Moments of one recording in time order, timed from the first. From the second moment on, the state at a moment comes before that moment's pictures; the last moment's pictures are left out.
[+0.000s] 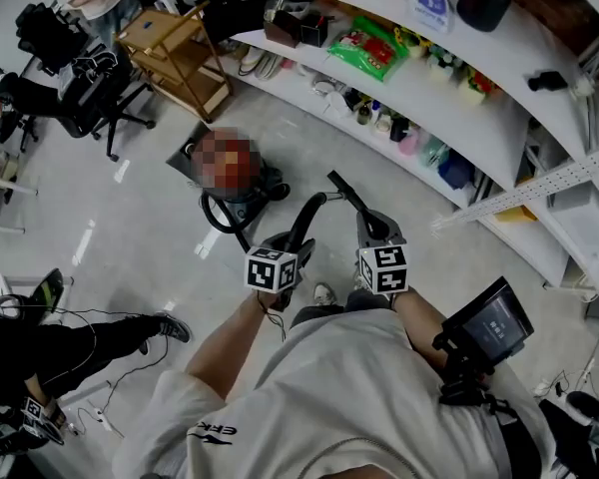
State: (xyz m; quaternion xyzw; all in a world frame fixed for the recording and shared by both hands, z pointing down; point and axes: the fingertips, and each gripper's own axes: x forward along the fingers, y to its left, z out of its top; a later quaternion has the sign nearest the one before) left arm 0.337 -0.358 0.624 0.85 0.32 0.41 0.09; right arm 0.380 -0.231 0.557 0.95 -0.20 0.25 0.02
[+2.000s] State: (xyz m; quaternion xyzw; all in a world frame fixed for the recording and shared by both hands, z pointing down) left arm 0.124 -0.178 0.616 0.89 0.17 0.37 0.19; right arm 0.239 -0.155 0.572 0.85 -0.45 0.25 0.07
